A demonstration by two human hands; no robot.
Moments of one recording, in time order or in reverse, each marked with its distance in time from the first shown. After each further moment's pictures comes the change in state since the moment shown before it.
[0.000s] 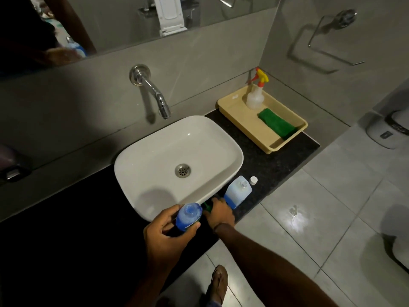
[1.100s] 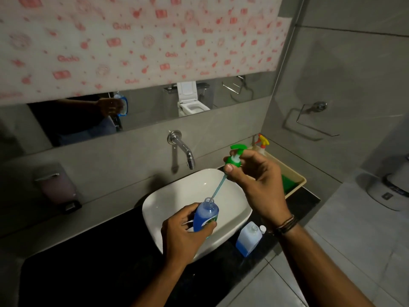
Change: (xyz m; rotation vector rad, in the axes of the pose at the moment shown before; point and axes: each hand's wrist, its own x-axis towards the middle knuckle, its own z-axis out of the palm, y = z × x) left_hand 0.056 0.107 -0.034 0.063 0.082 0.134; right_hand -0.163 -0.163 -0.264 0.973 0.327 -0.853
